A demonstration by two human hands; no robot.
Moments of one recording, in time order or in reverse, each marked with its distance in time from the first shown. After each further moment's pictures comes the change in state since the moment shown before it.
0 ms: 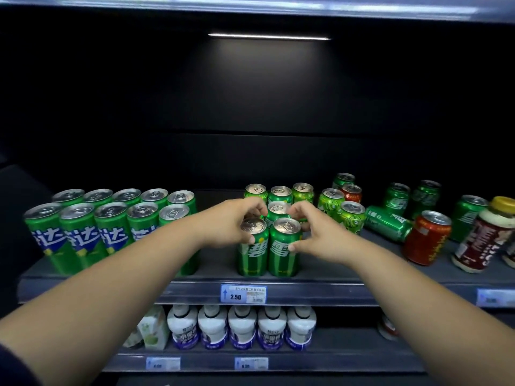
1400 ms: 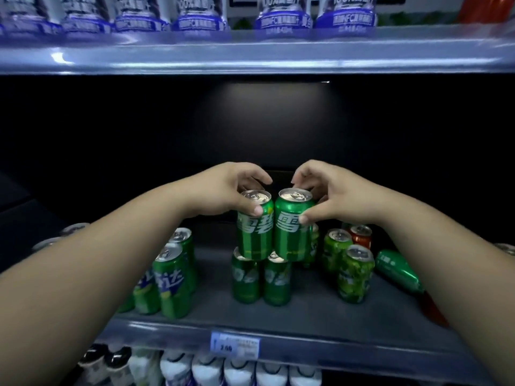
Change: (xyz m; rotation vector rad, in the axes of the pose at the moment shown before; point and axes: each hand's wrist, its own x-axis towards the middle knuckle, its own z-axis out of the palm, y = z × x) left_hand 0.029 0.062 -0.103 -0.272 0.129 -0.012; right_hand 0.042 -0.067 -0.135 -0.039 -0.049 -0.292
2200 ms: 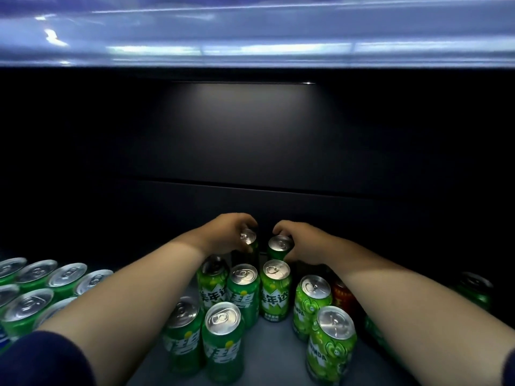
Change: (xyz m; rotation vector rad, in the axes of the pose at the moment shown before) left_hand 0.189 -0.121 0.080 0.261 0.097 -0.264; right_hand 0.116 0.201 0.019 -0.217 -0.167 0.191
